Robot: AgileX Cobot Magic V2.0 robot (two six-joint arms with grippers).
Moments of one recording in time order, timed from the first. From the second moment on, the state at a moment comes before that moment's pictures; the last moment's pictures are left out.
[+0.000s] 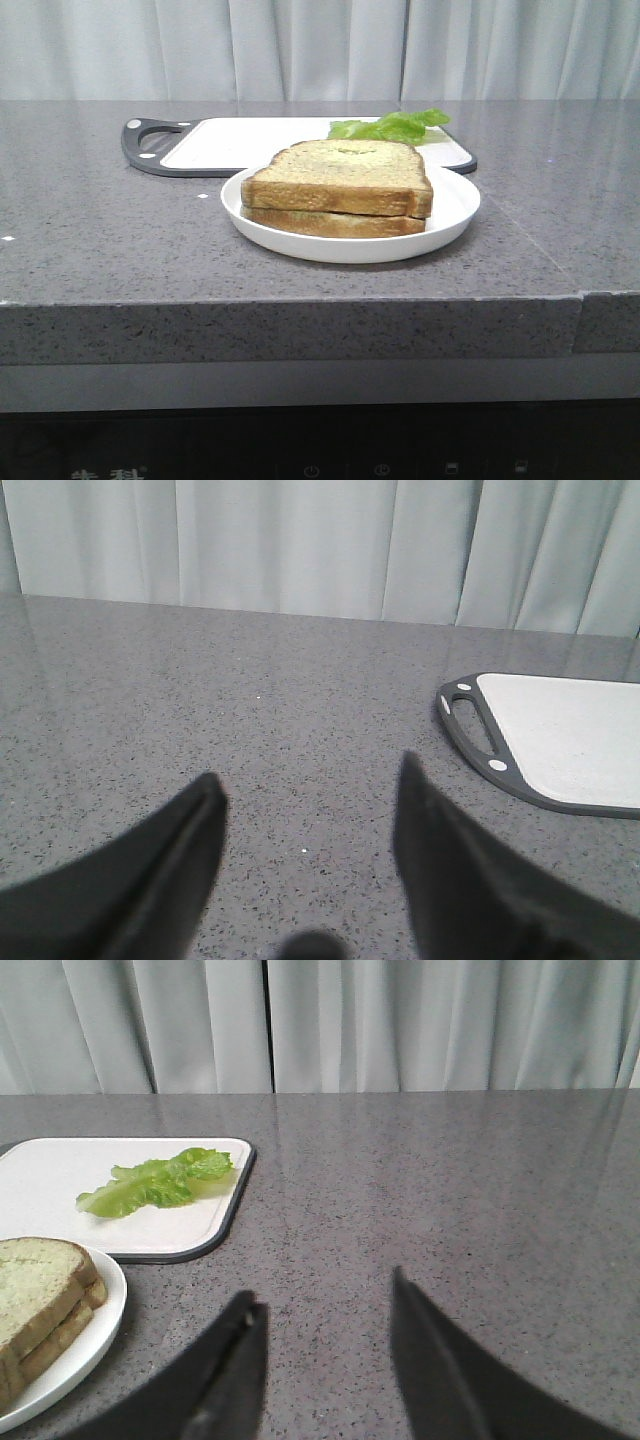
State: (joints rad) left arm 0.04 0.35 -0.41 -0.05 0.28 -0.01; right arm 0.03 0.27 -0.43 0.05 0.34 0.04
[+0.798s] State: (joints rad) left arm -0.36 0.93 -0.81 -0.26 0.52 0.01; right arm 0.03 0.27 -0.43 0.05 0.35 0.04
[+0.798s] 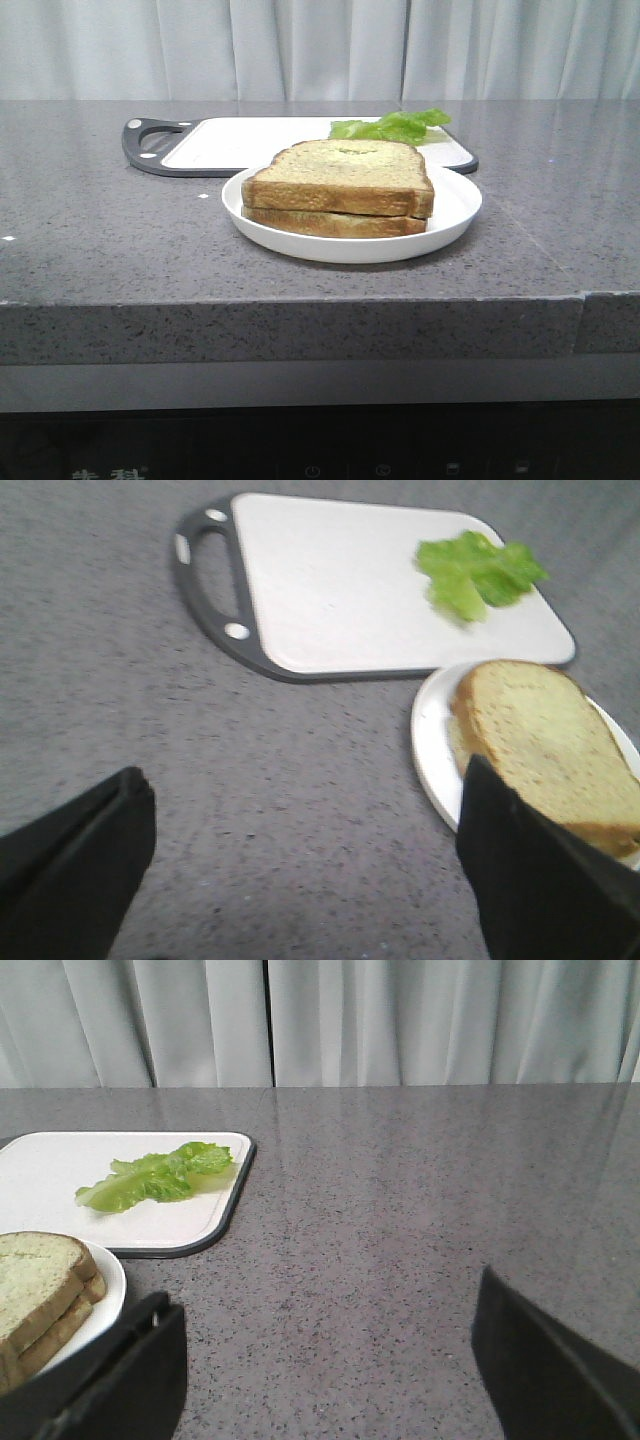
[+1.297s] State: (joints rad) left arm -0.58 1.53 -1.22 -0.28 0.62 0.01; right arm 0.03 0.27 -0.43 0.05 0.35 0.04
